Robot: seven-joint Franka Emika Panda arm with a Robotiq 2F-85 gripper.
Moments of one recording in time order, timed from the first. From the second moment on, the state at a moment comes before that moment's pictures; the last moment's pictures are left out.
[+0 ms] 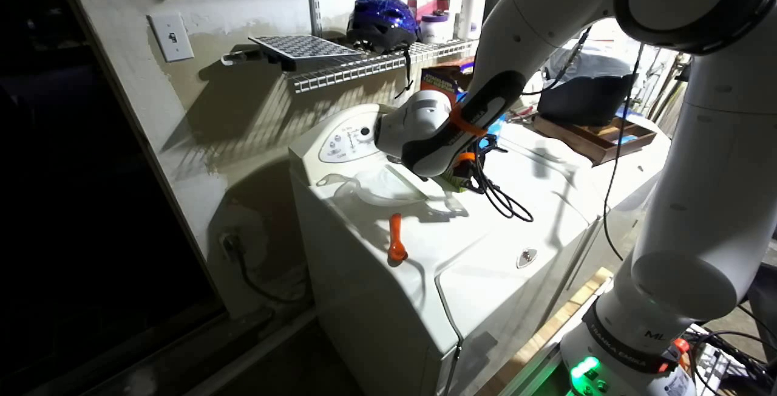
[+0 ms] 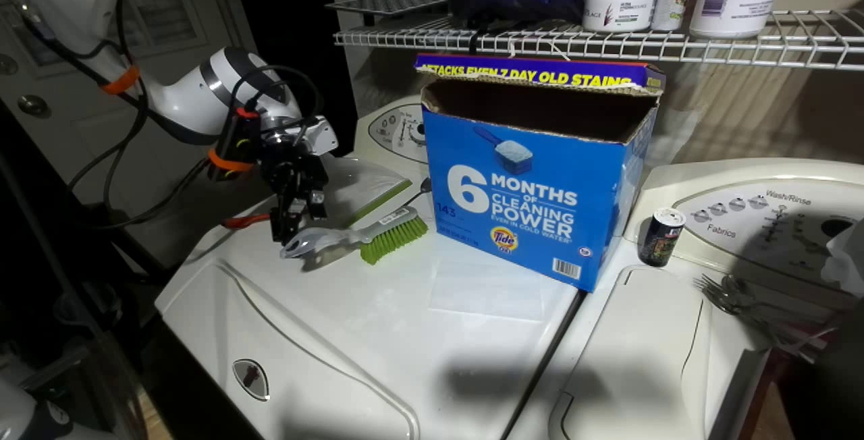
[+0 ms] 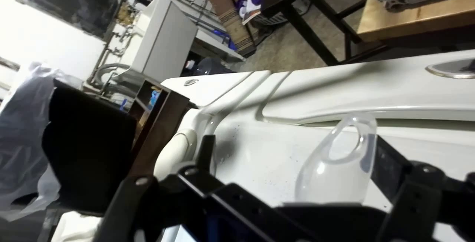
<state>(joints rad) 0.11 0.20 0.11 -2.24 -0.80 1.45 0.52</state>
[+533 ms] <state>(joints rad) 0.09 0.18 0.05 -2.22 -0.60 1.59 0.68</state>
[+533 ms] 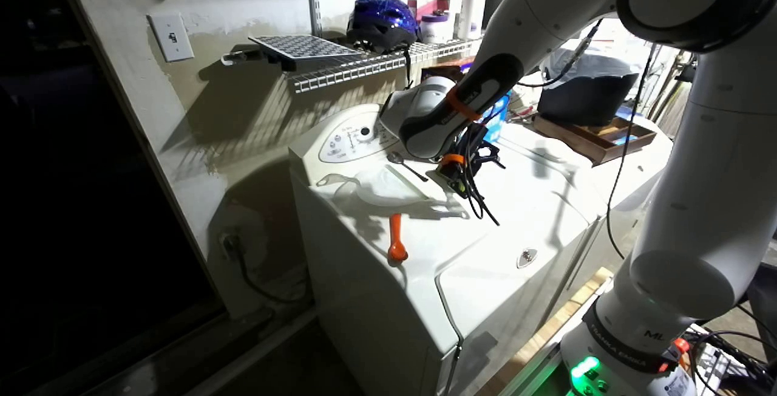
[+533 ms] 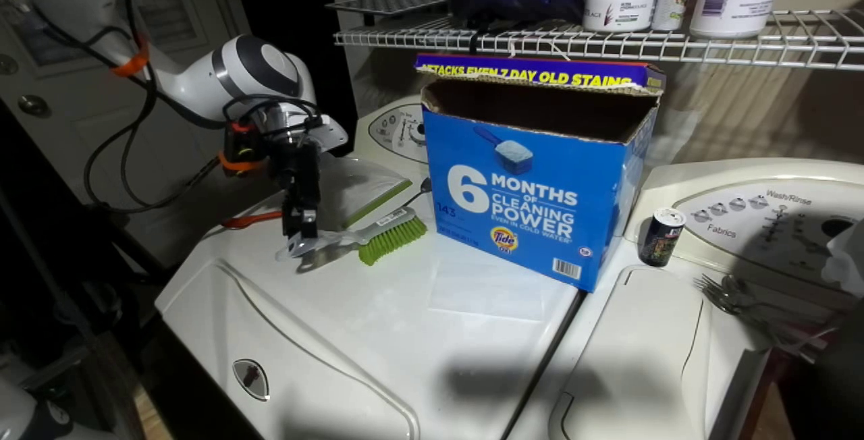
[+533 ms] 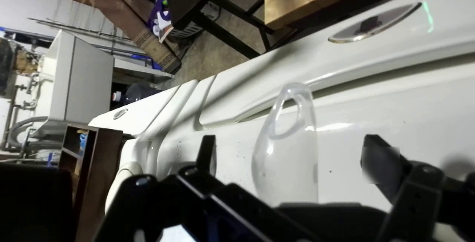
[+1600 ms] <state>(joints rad) -0.01 -0.19 -0.02 -2.32 -0.50 1.97 0.84</state>
